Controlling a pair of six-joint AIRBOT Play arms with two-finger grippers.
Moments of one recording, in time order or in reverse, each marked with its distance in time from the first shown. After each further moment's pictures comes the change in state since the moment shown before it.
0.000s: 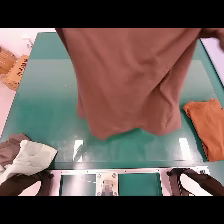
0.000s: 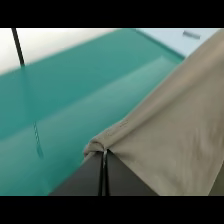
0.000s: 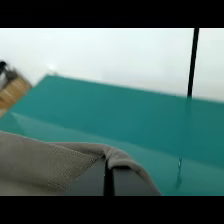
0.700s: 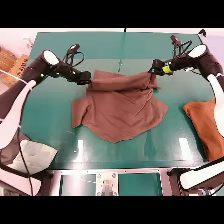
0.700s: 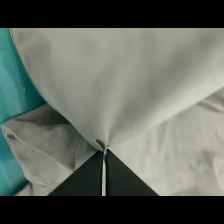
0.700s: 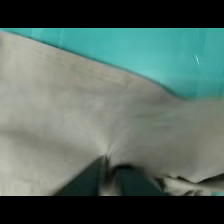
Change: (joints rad) left arm 0.005 -0.599 -0.351 -0.091 0.244 0.000; right arm 0.033 -0.660 -0.150 -0.003 -0.045 0.081
